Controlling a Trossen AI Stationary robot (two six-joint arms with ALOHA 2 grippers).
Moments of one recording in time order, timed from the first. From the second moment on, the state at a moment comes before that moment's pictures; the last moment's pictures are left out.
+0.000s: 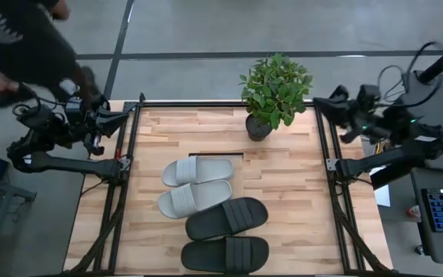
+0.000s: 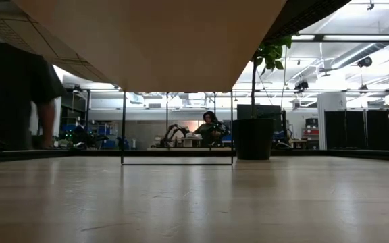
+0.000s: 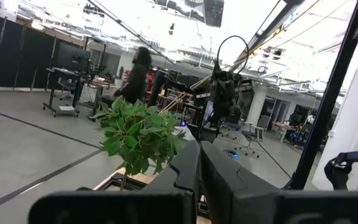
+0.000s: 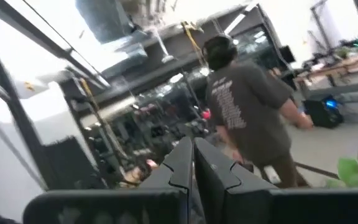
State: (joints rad) left arm 0.00 0.48 1.01 -0.35 -0.22 -0.22; right arm 0.12 0.75 1.19 -0.11 0.36 0.34
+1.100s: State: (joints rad) left arm 0.00 0.15 0.56 -0.05 -0.19 -0.28; right arm 0.12 0.34 0.59 0.44 0.25 0.29
